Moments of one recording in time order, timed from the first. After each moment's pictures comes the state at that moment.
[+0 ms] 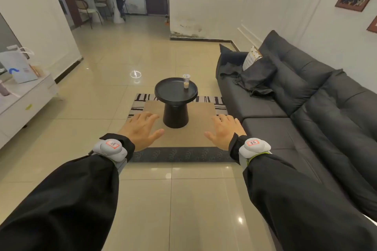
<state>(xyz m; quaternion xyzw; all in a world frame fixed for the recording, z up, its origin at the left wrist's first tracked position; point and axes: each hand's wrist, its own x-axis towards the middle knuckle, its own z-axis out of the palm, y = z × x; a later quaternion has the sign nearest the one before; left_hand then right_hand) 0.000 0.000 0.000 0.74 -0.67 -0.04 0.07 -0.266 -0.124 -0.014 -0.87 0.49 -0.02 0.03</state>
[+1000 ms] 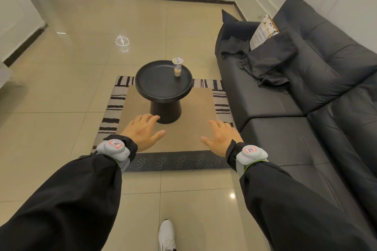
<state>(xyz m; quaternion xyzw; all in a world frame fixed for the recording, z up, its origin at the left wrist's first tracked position) 0.098 -0.383 -0.127 0.74 -0.65 -0.18 0.02 -0.172 -0.475 -0.140 -0.84 0.51 0.07 0.15</state>
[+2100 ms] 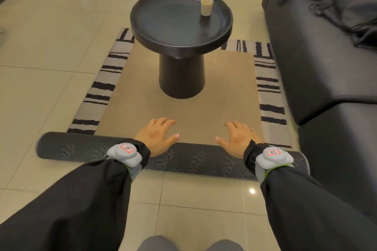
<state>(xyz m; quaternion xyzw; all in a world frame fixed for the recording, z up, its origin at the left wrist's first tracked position) 0.150 -0.552 -0.621 0.75 -0.61 -0.24 0.03 -0.101 -0.679 -0.627 -0.85 0.48 0.13 0.18</state>
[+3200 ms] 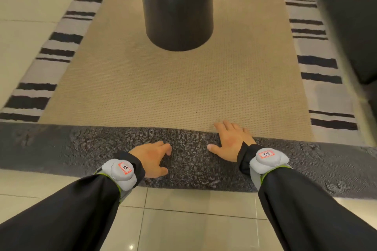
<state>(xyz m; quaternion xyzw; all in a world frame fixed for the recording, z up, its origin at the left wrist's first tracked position) 0.145 -0.531 -0.980 0.67 -0.62 -0.38 -0.16 -0.091 -0.679 -0.988 -0.86 0.42 0.19 0.21</state>
